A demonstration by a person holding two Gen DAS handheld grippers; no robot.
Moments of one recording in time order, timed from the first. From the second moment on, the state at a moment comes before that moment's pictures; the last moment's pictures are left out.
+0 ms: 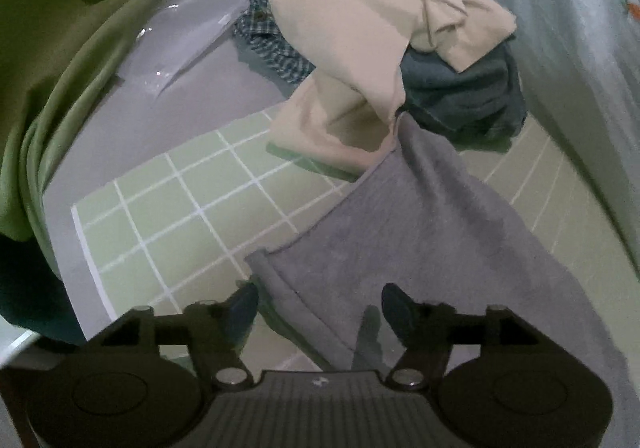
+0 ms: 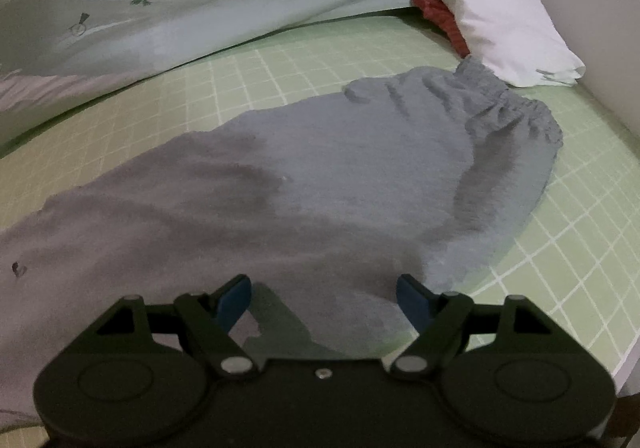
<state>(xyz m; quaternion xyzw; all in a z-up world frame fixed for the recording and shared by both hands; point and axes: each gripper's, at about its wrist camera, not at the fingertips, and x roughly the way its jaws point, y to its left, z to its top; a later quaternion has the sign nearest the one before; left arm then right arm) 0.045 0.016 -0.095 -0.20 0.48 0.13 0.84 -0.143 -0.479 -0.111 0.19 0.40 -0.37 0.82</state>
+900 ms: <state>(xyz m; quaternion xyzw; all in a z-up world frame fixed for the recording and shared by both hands) 0.070 -0.060 -0.045 -0.15 0.37 -0.03 0.92 -0.137 -0.476 -0.117 0.20 0.40 -0.36 0.82</state>
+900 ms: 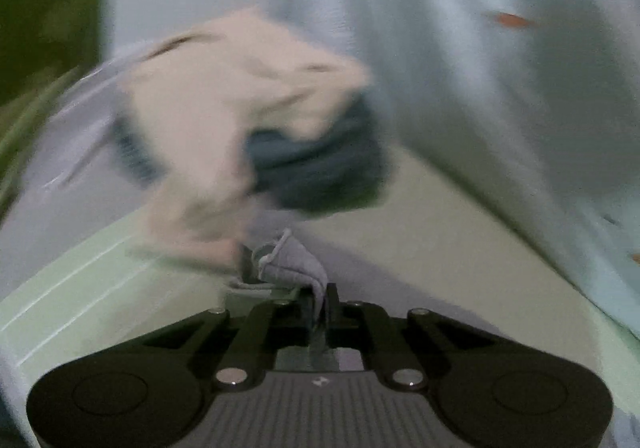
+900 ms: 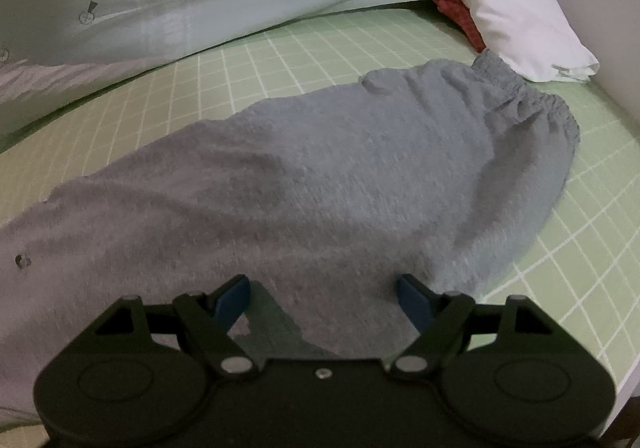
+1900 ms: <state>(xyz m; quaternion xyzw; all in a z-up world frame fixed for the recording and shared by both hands) 0.119 -0.169 -0.100 -0.07 0.50 -0.12 0.86 -0.148 -0.492 -0.123 0.21 0.41 -0.37 0.81</state>
